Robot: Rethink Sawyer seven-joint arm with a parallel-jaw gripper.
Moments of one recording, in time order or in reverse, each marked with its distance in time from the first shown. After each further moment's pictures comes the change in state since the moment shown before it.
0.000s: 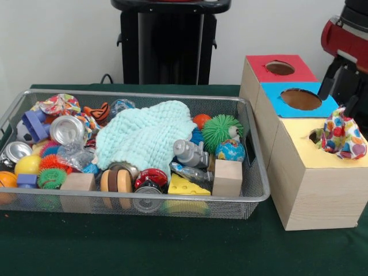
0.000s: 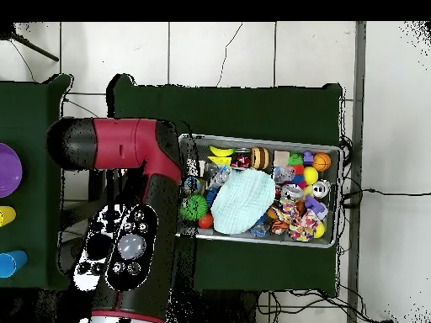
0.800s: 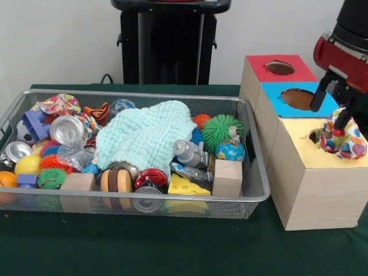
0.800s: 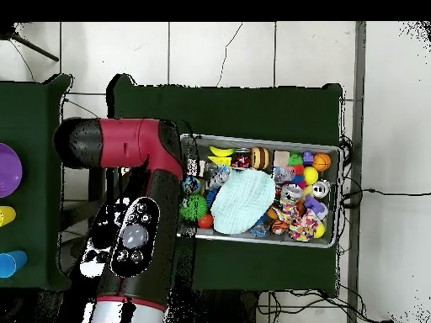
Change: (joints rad) arm -0.003 0.043 0.000 -0.018 -0.006 0.000 0.000
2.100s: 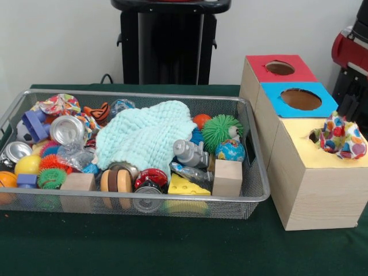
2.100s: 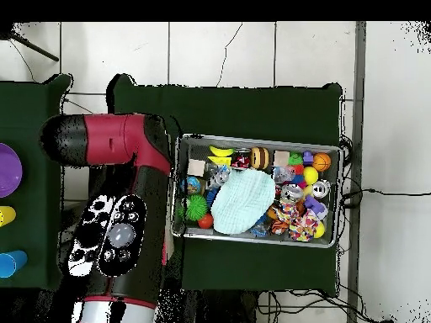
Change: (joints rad) arm 0.022 0.010 0.000 -0.046 0.009 0.036 0.000
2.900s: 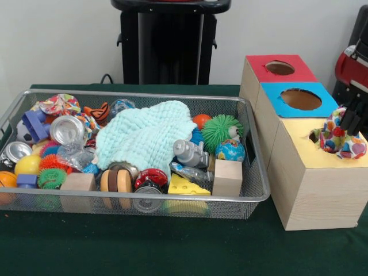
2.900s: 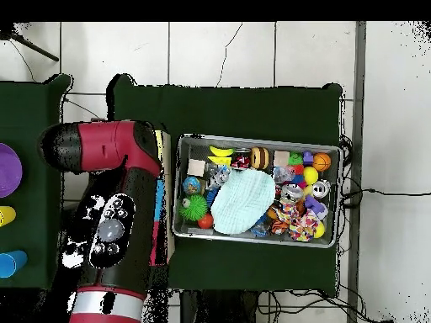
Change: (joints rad) arm 0.034 0.051 0.000 0.003 -0.003 -0.054 0.000
